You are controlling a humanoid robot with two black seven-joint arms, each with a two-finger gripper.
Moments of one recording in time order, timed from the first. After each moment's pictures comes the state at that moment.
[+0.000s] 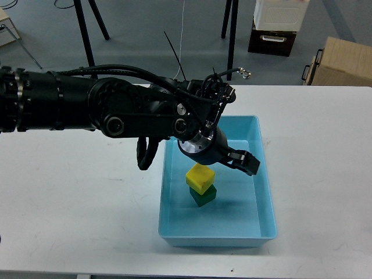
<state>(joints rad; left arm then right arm) -1.74 -0.02 0.33 -1.20 0.35 -0.49 0.17 -0.62 -0.34 1.79 1.65 0.57 0.49 -0.11</state>
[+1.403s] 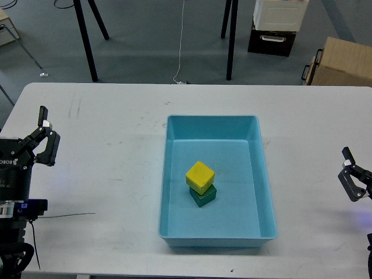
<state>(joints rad) 0.24 -0.02 -1.63 -1.69 -0.15 -0.49 0.08 -0.41 -0.26 1.58 1.60 0.35 0.49 -0.10</state>
